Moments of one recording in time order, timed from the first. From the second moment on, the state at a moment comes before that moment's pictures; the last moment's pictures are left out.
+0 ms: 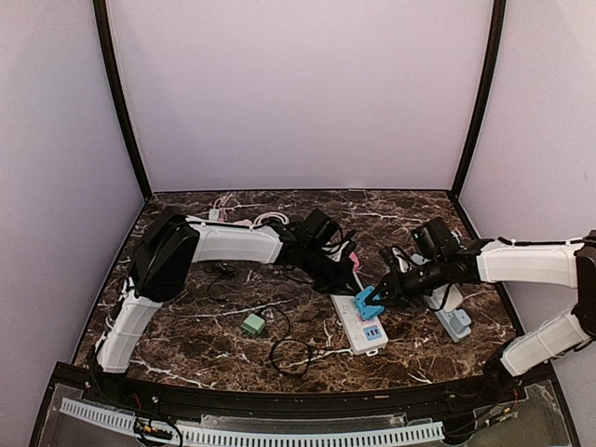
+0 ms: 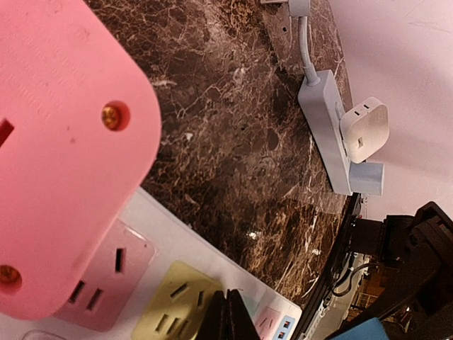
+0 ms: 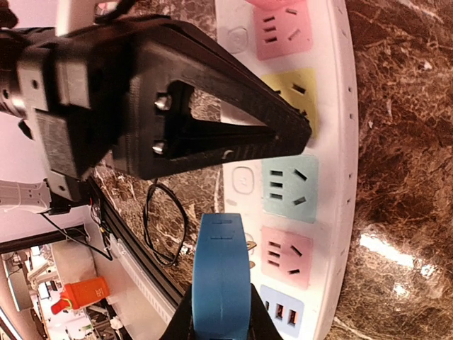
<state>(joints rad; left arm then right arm) -0.91 2.38 1.83 -0.34 0.57 -0.72 0.57 1.36 0.69 -0.31 -0.63 0.63</state>
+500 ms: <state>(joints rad) -0.89 2.37 1.85 -0.40 0.57 -0.71 0.45 1.27 0.85 -0.43 -0.52 0.57</state>
